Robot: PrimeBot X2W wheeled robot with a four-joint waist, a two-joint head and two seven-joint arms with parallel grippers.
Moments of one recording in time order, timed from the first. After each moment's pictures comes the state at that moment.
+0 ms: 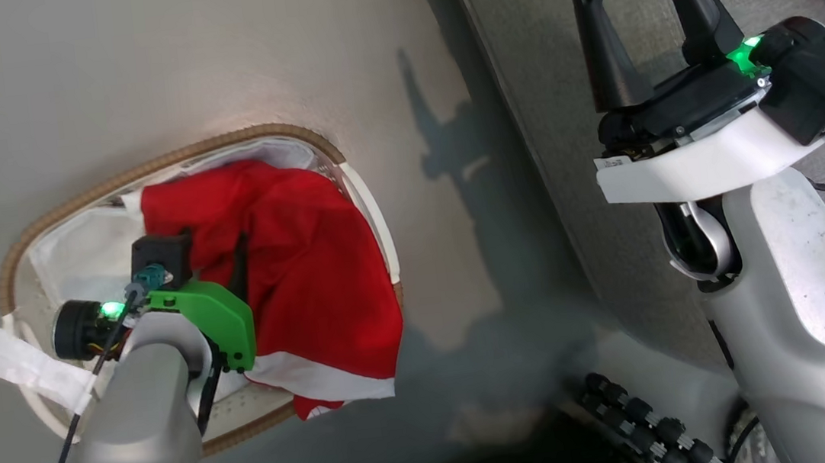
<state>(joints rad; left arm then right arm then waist) -0.73 0.17 -0.53 1.07 -0.41 -0.13 -0.25 -0.61 -0.05 0.19 0.01 0.28 0.13 -0.26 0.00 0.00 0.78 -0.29</state>
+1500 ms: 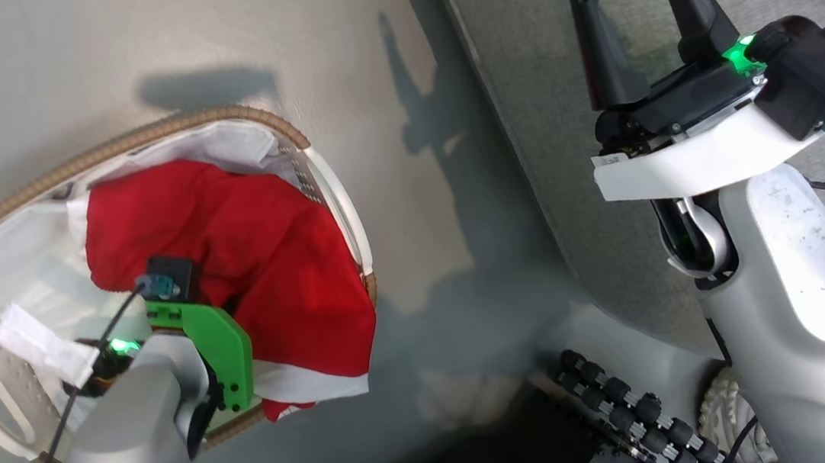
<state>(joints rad) -0.78 0.26 -0.99 1.09 -0.88 -0.13 0.01 -0.62 -0.05 0.19 0.03 0.29 0.13 -0.26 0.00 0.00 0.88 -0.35</state>
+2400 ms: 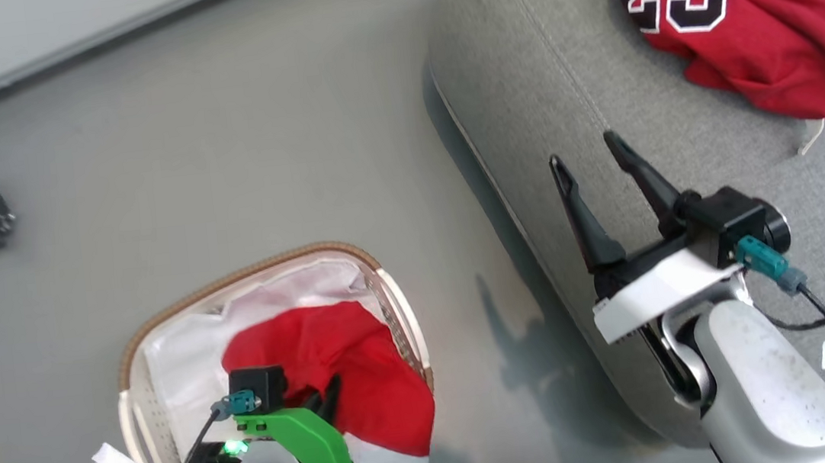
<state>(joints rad) -0.53 0.16 -1.03 0.99 -1.06 -0.13 -0.26 -0.38 -0.05 0.20 0.24 0.20 0.13 -0.26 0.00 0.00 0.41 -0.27</state>
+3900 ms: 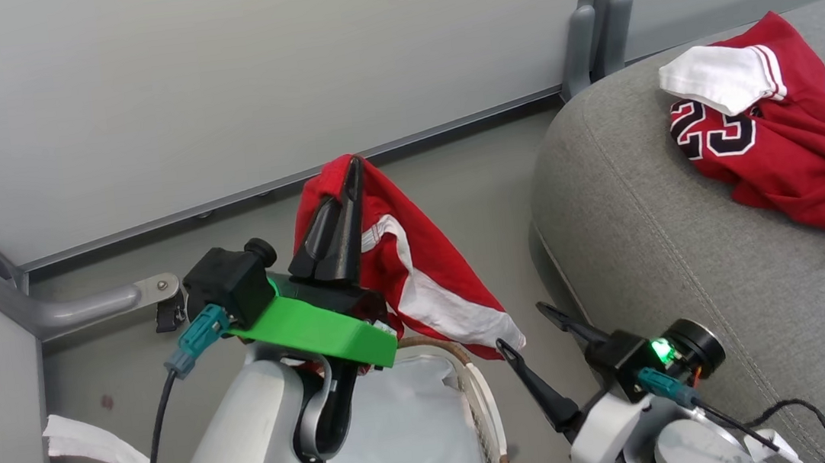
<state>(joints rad) -0.42 0.05 -0.47 0.24 -0.56 -0.13 -0.26 -0.24 -0.11 0.47 0.40 0.12 0.13 -0.26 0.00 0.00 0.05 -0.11</state>
